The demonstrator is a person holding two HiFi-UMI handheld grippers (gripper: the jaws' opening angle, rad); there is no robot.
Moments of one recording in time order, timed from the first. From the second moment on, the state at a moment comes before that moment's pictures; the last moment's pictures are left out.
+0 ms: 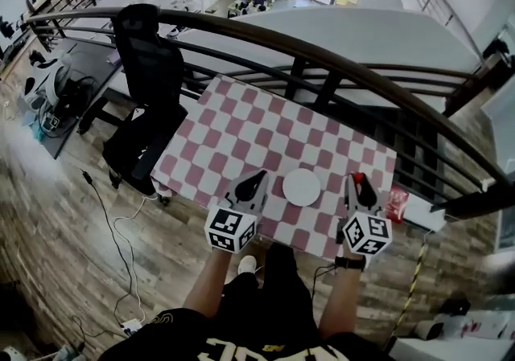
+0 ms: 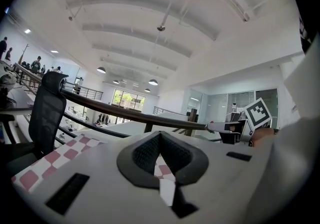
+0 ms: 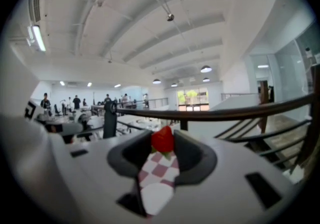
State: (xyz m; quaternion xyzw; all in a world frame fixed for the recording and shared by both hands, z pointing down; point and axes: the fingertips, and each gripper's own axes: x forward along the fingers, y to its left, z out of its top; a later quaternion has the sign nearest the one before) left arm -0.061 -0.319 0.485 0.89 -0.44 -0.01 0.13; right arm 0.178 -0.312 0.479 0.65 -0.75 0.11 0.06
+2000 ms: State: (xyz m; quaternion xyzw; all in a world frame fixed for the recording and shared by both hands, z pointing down) left arm 0.025 -0.368 0.722 0.90 -0.36 0.15 0.18; right arm 0.080 -0.360 0.810 0.16 -0.88 0.03 0.45
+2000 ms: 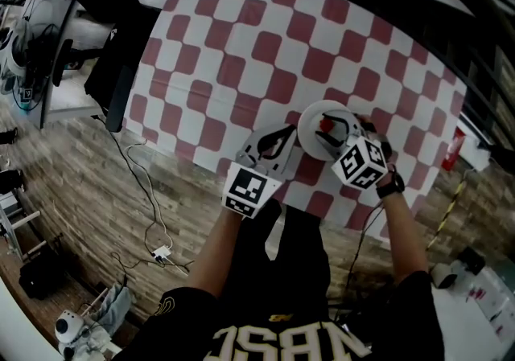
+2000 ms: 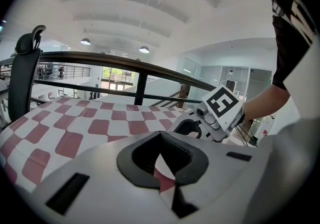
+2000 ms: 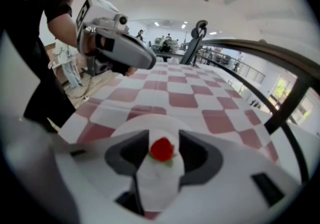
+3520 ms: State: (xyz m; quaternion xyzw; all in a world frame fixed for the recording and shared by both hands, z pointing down) left arm 0.011 -0.390 0.368 0.91 -0.41 -0.08 0.01; right arm 0.103 -0.373 0.380 0.62 -0.79 -0.02 0.04
